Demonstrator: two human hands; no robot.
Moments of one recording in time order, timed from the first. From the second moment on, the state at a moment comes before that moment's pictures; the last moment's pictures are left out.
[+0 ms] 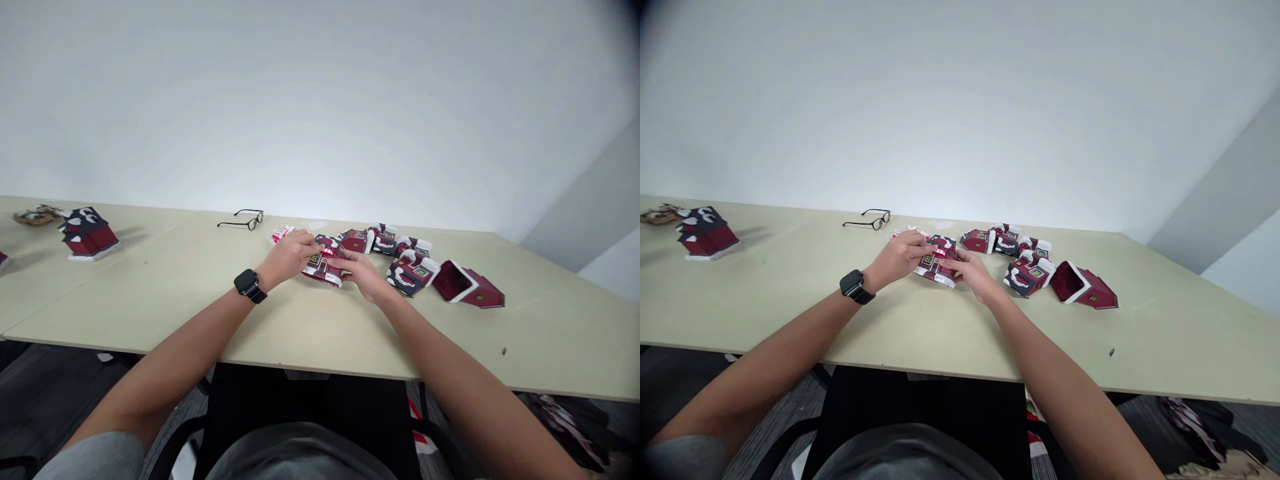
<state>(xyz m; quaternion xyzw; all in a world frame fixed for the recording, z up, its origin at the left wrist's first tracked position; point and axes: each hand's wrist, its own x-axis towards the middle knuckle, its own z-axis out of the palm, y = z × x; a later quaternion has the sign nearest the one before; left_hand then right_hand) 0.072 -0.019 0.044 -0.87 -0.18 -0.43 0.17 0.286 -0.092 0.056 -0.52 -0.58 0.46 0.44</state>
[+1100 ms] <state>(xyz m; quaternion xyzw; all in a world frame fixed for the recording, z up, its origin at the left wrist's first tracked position) 0.076 -0.018 0.036 -0.85 -0.21 -0.47 0.10 0.273 -0.100 0.068 -0.52 -0.56 0.43 0.48</state>
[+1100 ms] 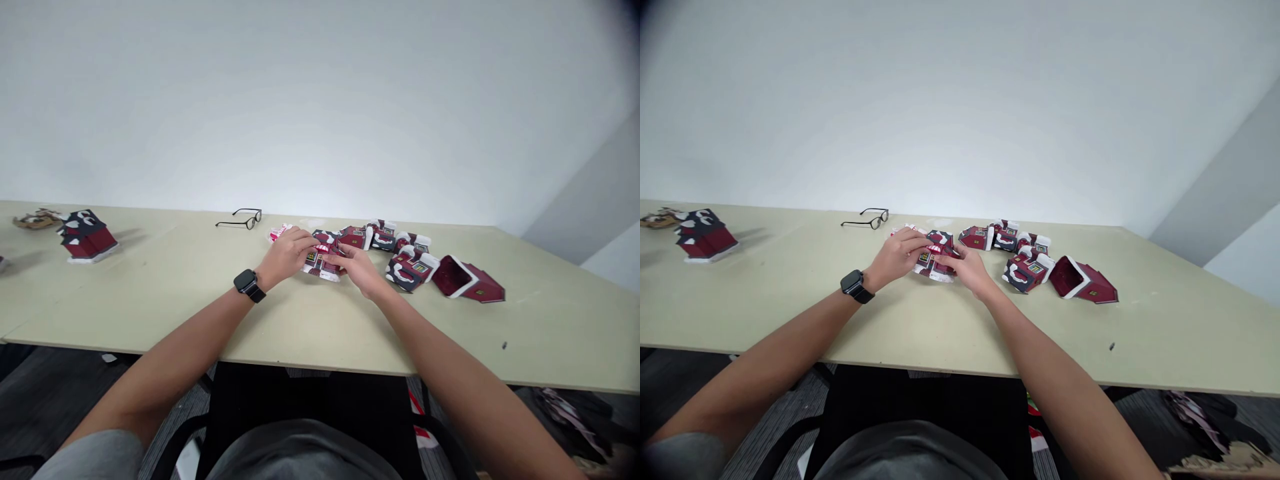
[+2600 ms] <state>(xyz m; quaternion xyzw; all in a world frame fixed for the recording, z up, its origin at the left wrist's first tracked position) 0.082 -0.016 0.028 -0.72 -0.24 -0.37 -0.53 0.282 -0.091 0.052 -0.49 -0.64 0.42 0.42</state>
